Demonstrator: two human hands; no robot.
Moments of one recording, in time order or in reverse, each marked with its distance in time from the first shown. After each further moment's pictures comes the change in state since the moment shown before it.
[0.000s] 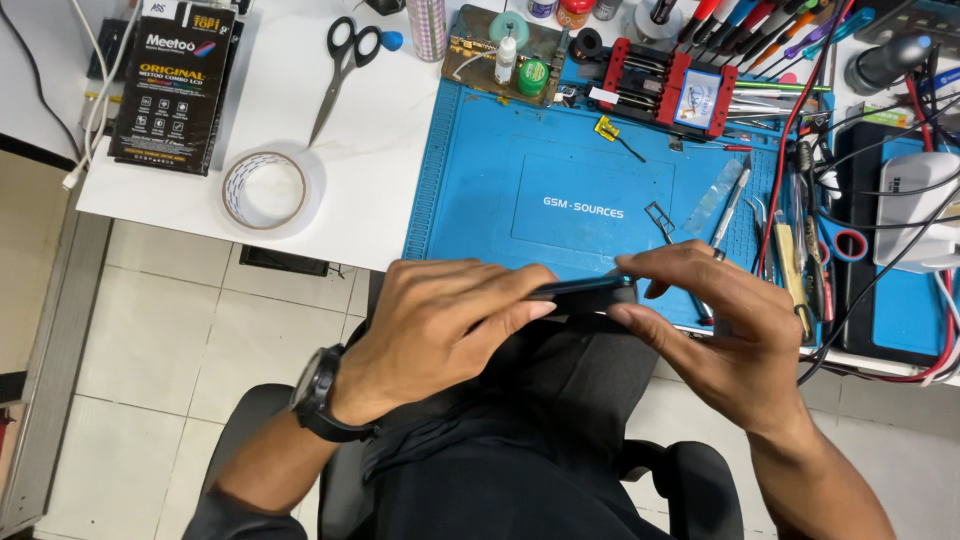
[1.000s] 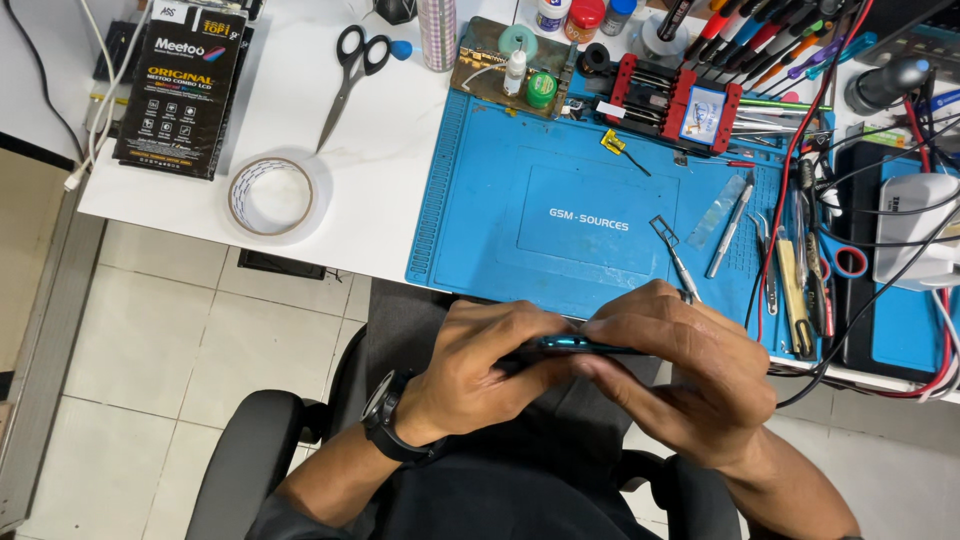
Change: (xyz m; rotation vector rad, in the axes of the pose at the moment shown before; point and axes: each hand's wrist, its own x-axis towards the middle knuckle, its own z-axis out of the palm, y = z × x) left_hand -0.016 0.015 0.052 -0.574 0.318 -0.115; right_hand 0.008 -0.015 0.028 0.032 0.099 -0.283
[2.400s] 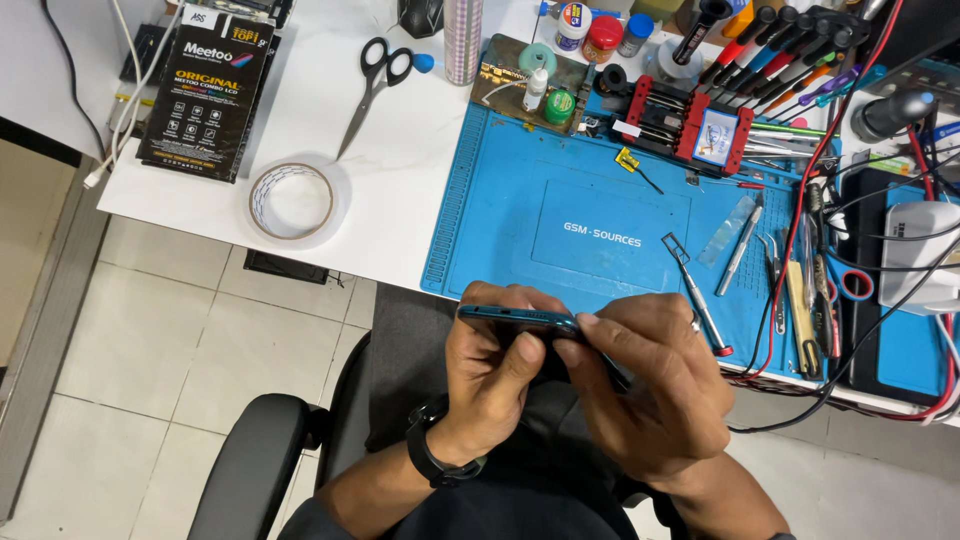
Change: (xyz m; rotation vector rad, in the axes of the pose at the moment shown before) left_hand -0.025 -0.003 0.033 -0.668 0.492 -0.342; right_hand -0.005 -0.005 0.044 -0.192 0.184 -0.003
